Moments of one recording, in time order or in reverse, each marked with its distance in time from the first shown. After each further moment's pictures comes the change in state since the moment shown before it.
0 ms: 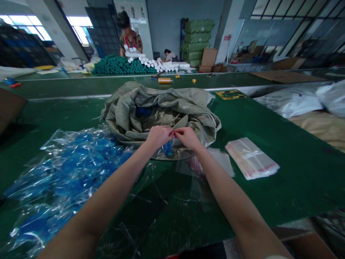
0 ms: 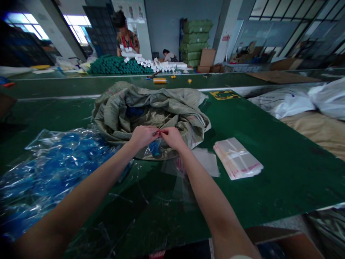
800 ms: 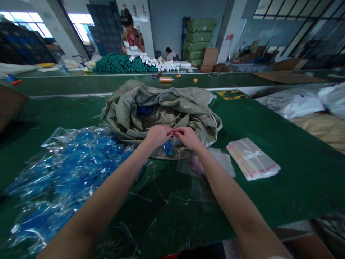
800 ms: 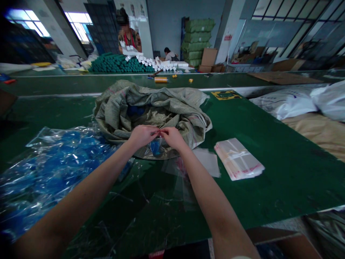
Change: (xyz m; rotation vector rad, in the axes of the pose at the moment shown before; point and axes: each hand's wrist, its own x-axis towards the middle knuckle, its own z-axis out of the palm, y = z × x) left_hand -0.005 -0.011 0.003 -0.137 0.003 0.039; right_hand 0.002 0.003 0.004 -0.010 -0.038 -0.022
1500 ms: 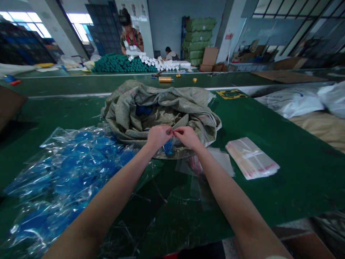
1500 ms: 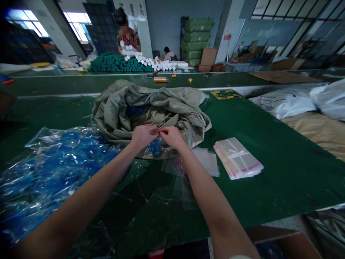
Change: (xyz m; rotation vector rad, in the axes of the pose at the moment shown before) left_hand -0.001 0.011 0.012 -0.090 0.170 -0.194; right_hand -0.001 0.001 -0.001 -0.041 0.071 -0.023
